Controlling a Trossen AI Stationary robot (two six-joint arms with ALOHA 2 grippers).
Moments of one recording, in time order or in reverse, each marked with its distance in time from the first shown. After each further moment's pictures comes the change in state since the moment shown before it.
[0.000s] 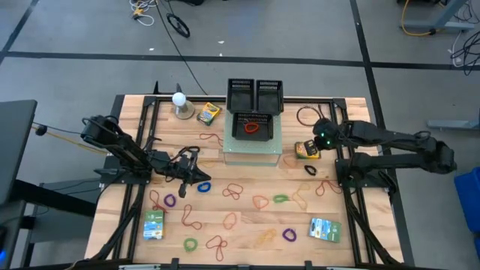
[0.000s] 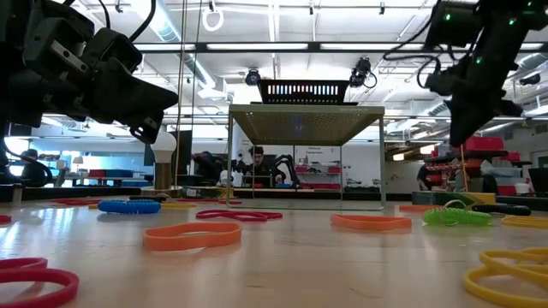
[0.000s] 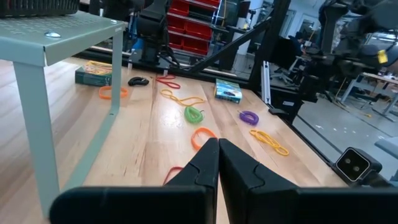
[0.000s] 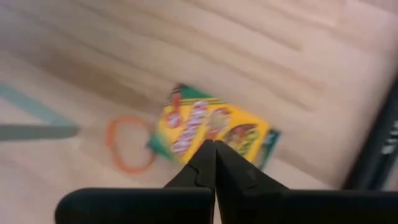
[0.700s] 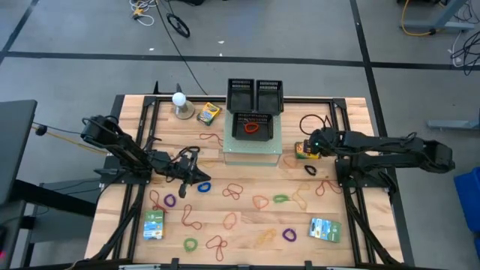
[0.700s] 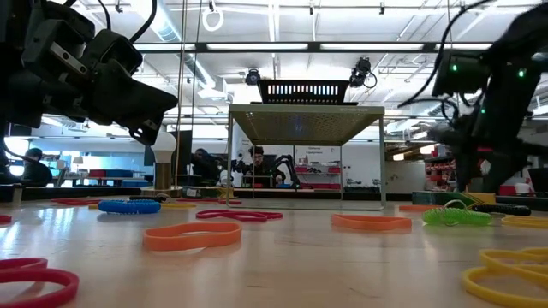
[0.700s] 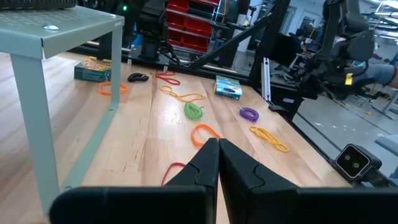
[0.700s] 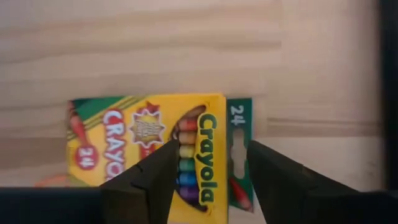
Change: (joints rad) left arm 0.000 0.000 0.000 -0.013 0.003 -0.004; right arm -0.058 0.054 -0.310 0.271 0.069 0.436
